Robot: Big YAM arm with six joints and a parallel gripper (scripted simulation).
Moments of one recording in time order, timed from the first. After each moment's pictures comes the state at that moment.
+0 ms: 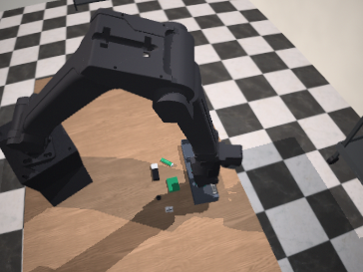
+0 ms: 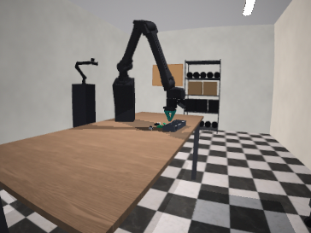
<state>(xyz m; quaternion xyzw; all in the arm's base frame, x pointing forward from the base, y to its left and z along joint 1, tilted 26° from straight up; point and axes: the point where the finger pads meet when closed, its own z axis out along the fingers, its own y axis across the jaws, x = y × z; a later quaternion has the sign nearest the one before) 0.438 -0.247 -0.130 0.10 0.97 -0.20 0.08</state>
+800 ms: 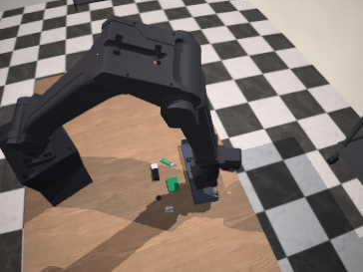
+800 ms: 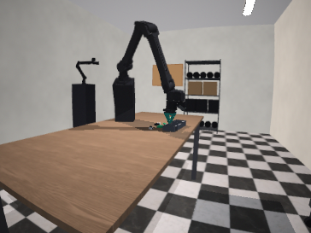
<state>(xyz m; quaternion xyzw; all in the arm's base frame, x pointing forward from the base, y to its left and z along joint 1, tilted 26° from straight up) 0.440 -0.253 -0.144 0.12 0.97 -0.20 0.09</state>
